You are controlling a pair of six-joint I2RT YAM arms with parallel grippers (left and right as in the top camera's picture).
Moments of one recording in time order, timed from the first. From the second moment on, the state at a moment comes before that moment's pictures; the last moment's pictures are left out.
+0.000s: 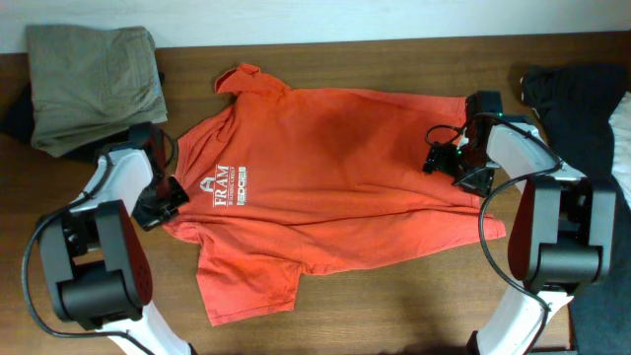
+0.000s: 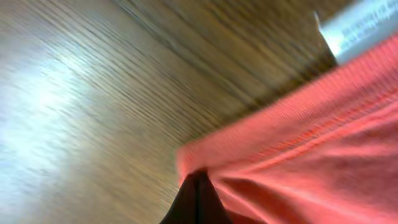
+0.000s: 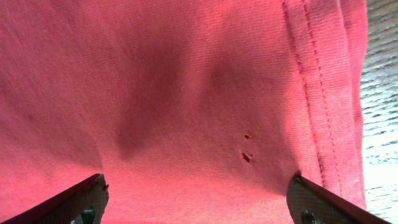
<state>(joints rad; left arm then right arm) 0.16 1.95 1.26 -0.94 -0.19 -0.47 -0.09 2.01 1.35 -0.82 -0.12 0.36</state>
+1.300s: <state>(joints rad) 0.14 1.62 1.36 -1.00 -0.08 -0.48 -0.12 2.01 1.49 -0.93 -0.12 0.36</state>
